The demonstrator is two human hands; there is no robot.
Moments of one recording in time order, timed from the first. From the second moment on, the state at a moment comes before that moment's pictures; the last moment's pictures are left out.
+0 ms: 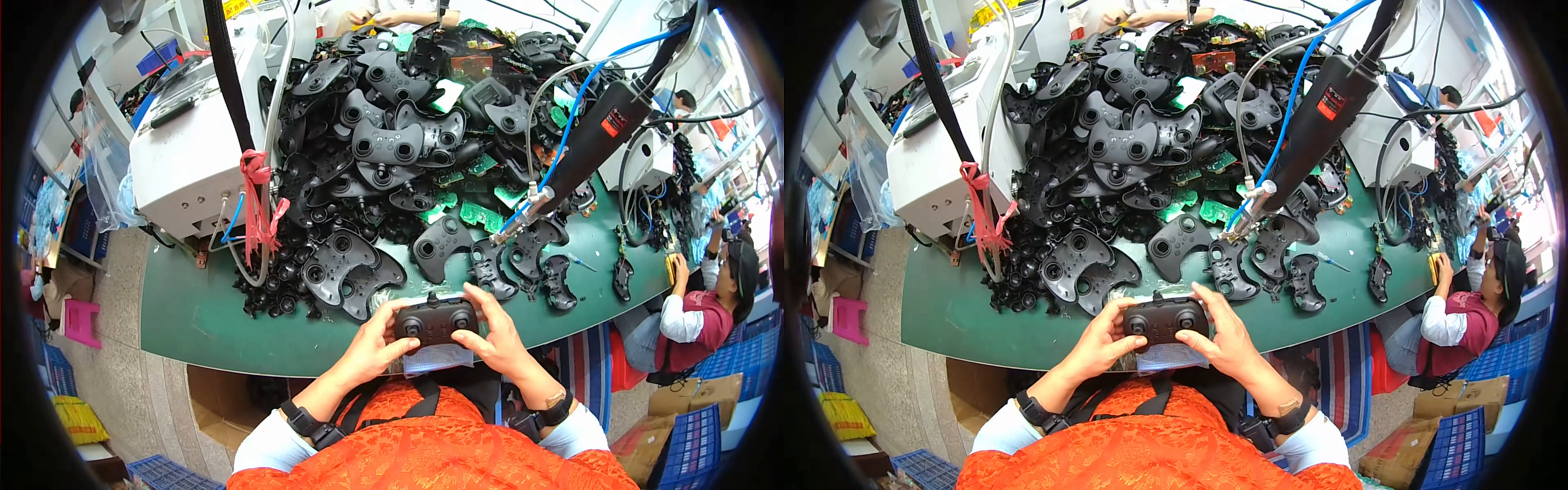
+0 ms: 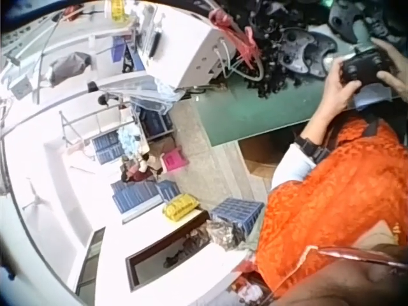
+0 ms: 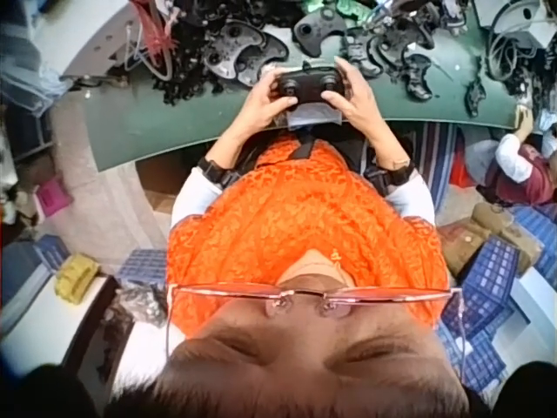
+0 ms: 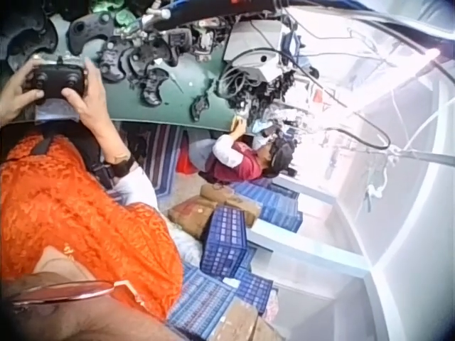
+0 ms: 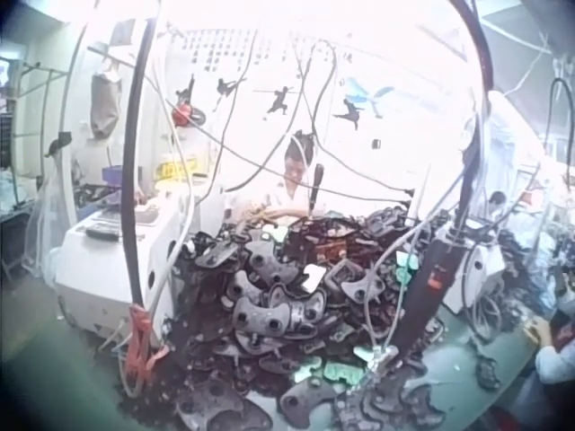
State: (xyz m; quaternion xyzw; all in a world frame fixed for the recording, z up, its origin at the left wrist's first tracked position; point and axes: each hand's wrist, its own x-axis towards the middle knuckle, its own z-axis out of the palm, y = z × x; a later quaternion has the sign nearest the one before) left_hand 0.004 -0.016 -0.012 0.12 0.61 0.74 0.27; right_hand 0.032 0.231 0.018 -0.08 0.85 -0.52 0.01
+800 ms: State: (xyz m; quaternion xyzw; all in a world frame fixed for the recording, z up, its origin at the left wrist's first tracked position) left_hand 0.005 -0.028 -0.029 0.08 0.66 0.68 0.32; right_hand 0.016 0.217 0.006 -0.24 0.92 -0.32 0.01
